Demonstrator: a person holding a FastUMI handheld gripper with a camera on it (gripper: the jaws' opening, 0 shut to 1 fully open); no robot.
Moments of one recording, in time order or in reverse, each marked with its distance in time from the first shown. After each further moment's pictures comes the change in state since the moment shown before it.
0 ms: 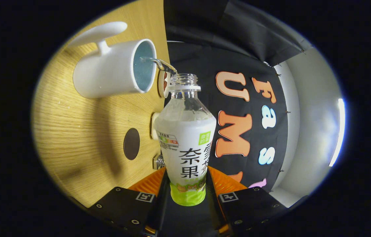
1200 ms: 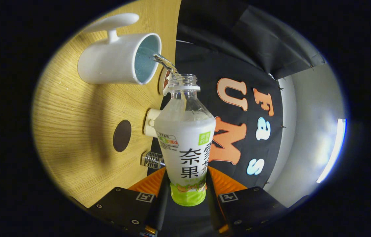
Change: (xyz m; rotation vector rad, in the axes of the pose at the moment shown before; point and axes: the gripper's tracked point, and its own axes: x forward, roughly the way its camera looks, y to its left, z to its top) arm 0.002 -0.026 0.006 -0.124 -0.022 -0.040
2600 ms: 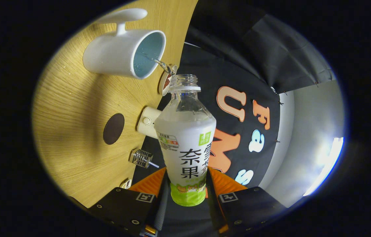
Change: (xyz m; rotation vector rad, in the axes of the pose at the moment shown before) arm 0.007 -0.021 0.005 -0.139 -0.047 -0.026
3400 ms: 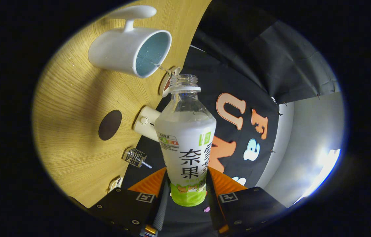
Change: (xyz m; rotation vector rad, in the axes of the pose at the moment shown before) arm 0.006 -0.014 0.009 -0.098 -0.044 -0.024
